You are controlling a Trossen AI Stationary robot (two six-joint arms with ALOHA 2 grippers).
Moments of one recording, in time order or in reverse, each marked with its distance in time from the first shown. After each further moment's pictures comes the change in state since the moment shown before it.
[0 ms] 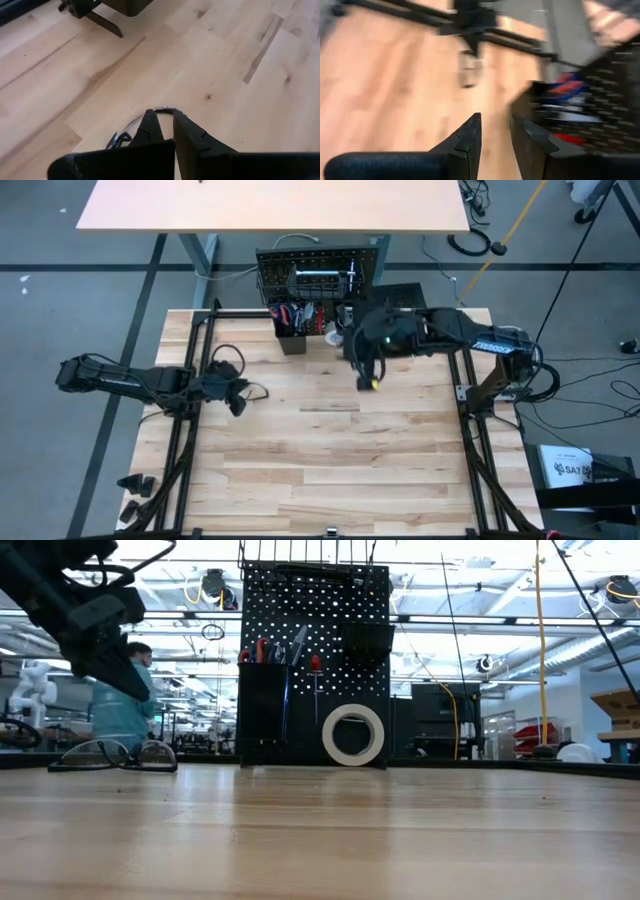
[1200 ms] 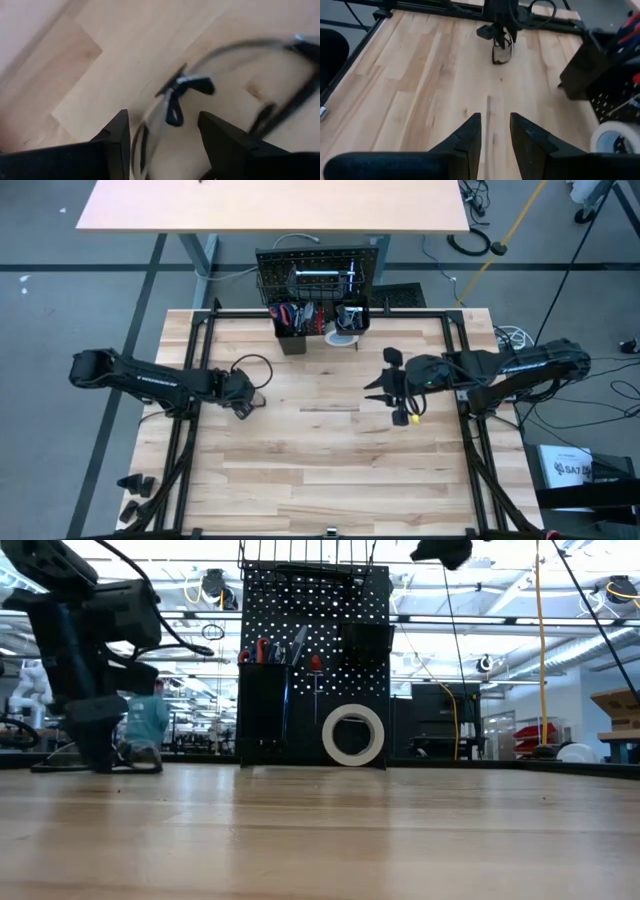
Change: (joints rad) left arm 0.122 0.501 0.001 -0.058 0.124 -0.086; right arm 0.123 -0.529 -1.025 0.594 -0.089 0.195
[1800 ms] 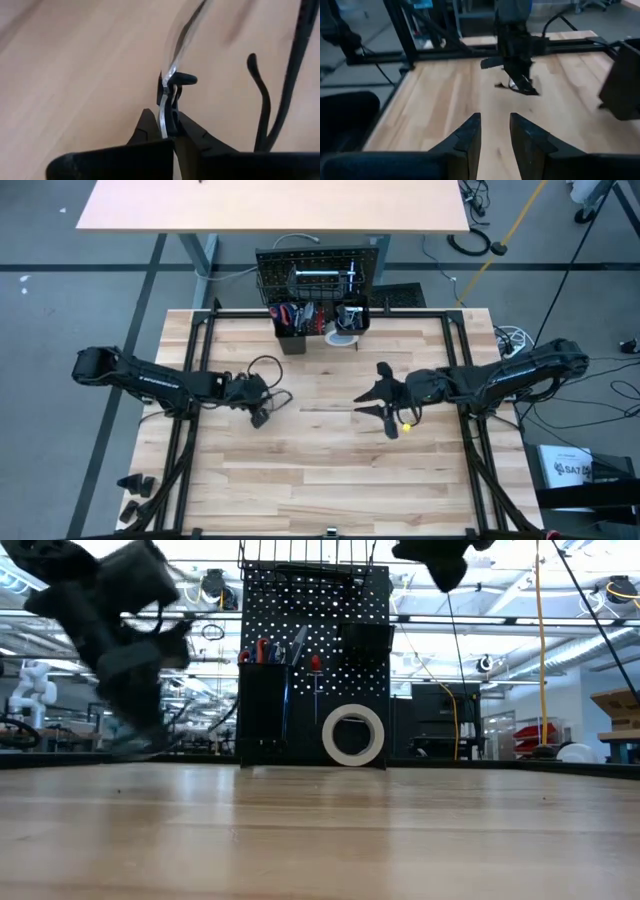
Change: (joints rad) left arm -0.062 0.033 0.030 0.378 0.134 0.138; right arm 0.059 0.012 -0.215 0.430 0.001 0.200
